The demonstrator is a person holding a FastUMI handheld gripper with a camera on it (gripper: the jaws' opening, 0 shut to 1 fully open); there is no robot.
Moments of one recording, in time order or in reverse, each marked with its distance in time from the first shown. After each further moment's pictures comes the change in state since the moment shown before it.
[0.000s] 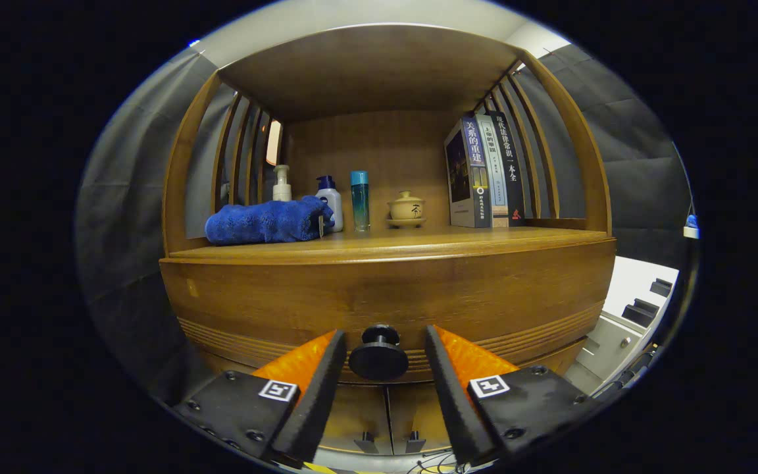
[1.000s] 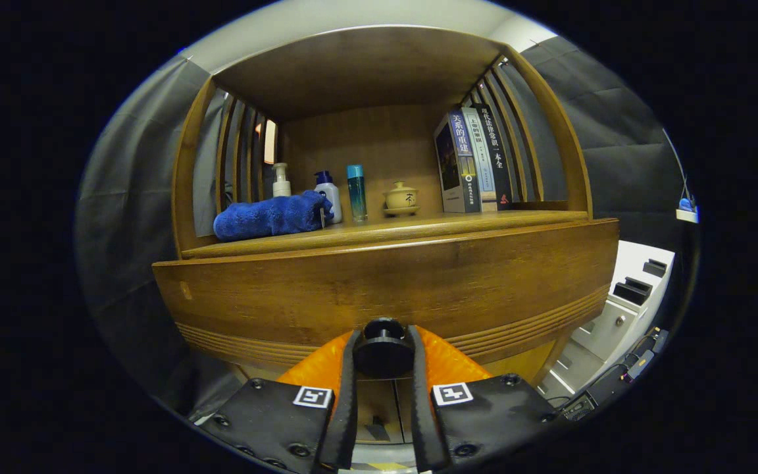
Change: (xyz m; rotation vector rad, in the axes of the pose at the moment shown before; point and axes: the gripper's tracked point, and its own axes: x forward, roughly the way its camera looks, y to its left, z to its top) arm -0.048 0.005 -0.010 0.059 0.004 -0.004
